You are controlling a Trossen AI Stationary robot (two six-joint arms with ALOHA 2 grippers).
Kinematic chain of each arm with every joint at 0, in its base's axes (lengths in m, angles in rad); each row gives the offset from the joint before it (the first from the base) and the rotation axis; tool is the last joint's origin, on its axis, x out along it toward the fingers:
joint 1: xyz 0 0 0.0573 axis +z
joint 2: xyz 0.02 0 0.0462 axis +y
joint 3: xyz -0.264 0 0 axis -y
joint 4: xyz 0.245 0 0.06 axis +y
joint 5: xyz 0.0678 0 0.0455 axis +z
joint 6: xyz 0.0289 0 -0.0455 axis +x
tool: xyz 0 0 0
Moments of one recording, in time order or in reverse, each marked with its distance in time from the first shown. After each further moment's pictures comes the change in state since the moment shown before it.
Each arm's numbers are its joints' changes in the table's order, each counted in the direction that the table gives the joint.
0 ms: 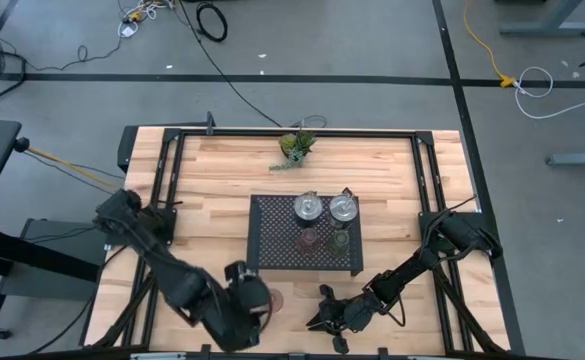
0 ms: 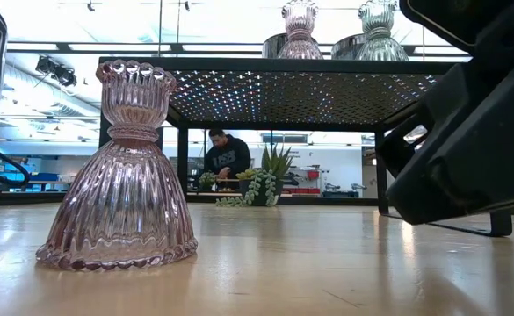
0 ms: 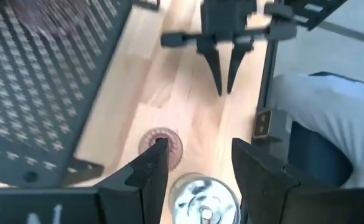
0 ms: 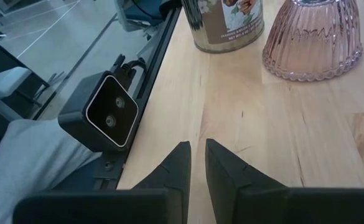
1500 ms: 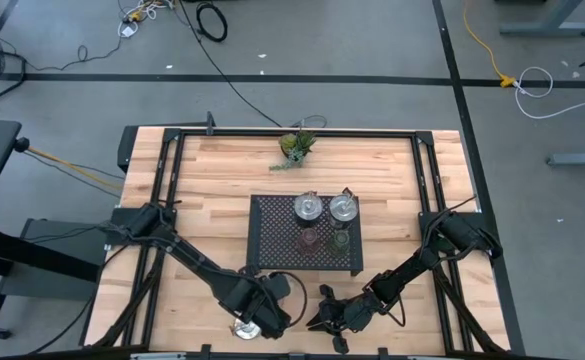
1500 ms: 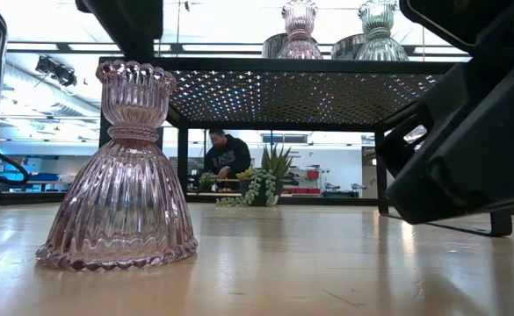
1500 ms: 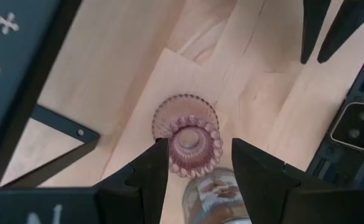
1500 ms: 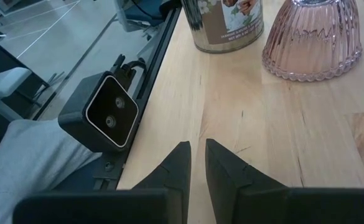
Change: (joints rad) left arm 0.124 0.229 0.000 0.039 -0.208 -0.121; right arm 0.000 0.000 0.000 -0.001 0.000 0.000
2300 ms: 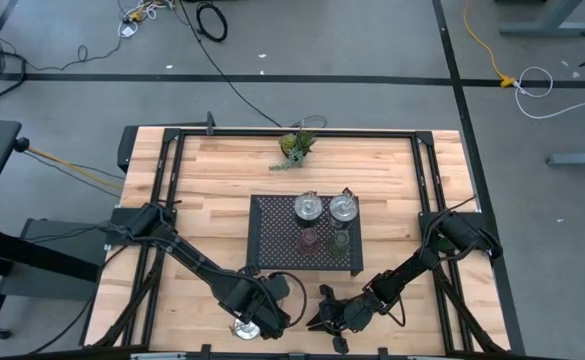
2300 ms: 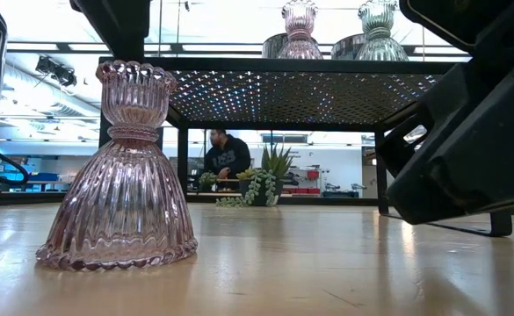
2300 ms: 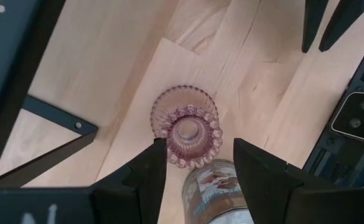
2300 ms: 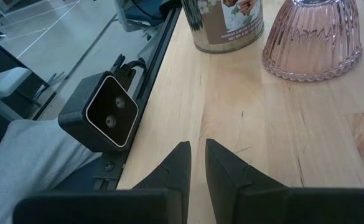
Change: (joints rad) left arm 0.004 0.000 0.000 0.011 -0.025 0.004; right arm 0.000 0.000 0.000 0.000 0.000 0.000
